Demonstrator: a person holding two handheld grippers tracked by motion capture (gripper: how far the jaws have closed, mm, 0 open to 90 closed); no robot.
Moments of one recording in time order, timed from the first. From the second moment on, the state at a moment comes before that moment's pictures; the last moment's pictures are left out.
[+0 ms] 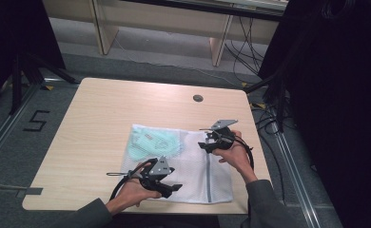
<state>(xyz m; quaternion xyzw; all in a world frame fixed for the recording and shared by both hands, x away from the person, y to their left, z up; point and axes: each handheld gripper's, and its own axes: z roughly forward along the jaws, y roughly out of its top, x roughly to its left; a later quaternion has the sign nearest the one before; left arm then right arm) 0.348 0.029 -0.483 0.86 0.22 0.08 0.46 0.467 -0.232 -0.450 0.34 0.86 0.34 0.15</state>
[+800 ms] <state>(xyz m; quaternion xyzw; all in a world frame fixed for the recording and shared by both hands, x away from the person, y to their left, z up) 0.349 0.076 -0.475 0.83 0.27 0.12 0.47 0.431 -0.239 -0.452 0.31 0.86 0.36 0.15</state>
